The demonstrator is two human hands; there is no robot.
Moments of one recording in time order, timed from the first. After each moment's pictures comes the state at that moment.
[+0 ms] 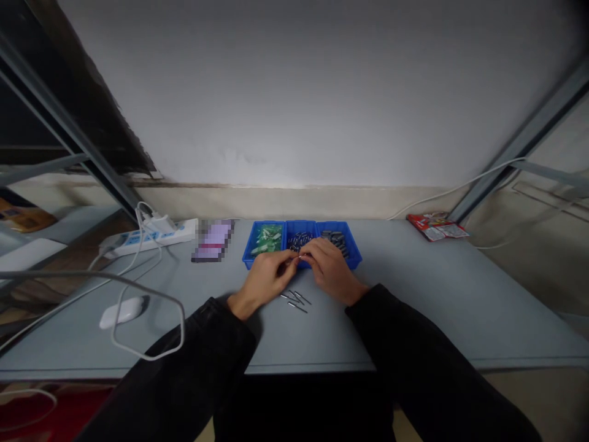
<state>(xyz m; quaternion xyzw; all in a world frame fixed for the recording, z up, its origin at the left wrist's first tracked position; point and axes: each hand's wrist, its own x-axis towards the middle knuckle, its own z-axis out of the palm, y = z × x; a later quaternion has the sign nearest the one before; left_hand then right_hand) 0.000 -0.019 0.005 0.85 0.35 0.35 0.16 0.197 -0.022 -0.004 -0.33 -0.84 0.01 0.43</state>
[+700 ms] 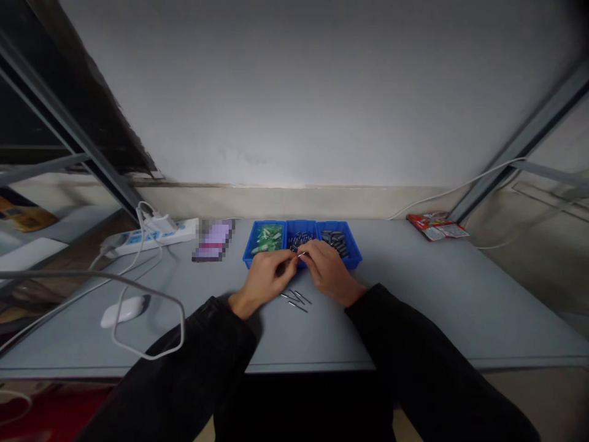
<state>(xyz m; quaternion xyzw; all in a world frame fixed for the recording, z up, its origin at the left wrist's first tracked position) 0.001 -0.021 0.006 0.85 0.34 0.38 0.13 0.193 -0.026 -0.005 -0.33 -0.84 0.02 0.43</state>
